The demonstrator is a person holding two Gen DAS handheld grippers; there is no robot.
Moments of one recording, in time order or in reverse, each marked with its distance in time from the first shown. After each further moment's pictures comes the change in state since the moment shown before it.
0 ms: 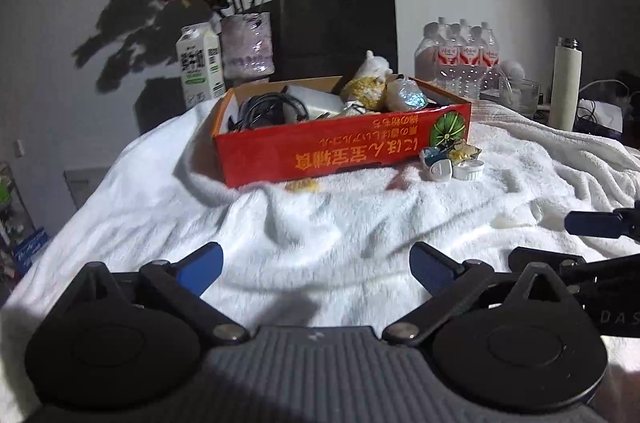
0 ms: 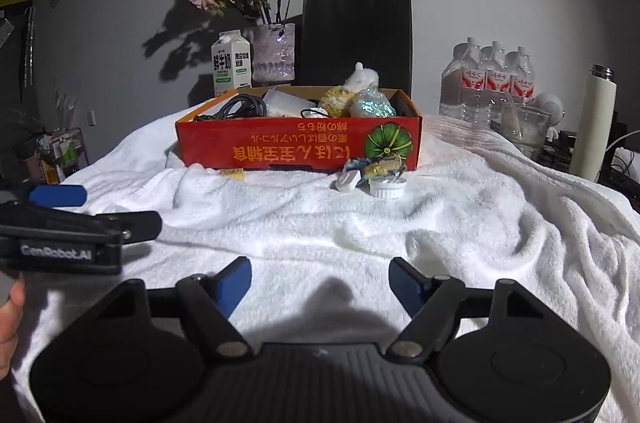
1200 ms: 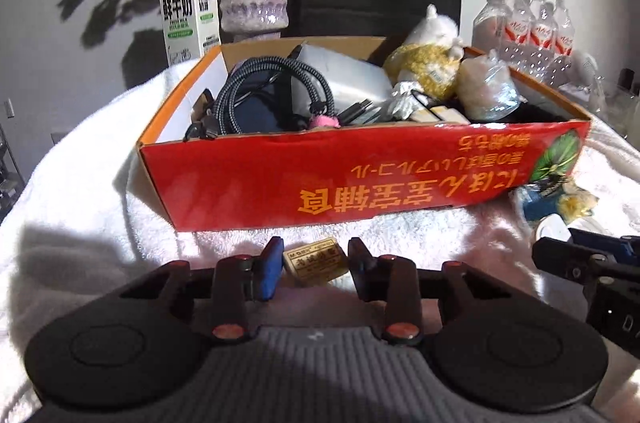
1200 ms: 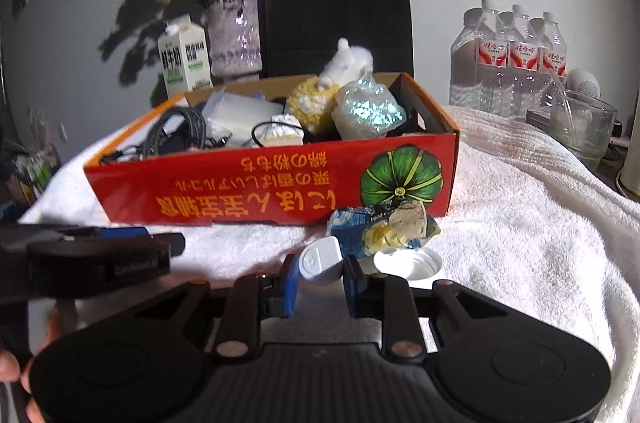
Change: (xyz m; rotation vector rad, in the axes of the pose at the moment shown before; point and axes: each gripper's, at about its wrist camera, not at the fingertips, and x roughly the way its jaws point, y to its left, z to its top) left arm 0.159 0.007 0.044 -0.102 0.134 0.057; right arm 0.144 -0.023 0.062 0.098 0.056 -0.001
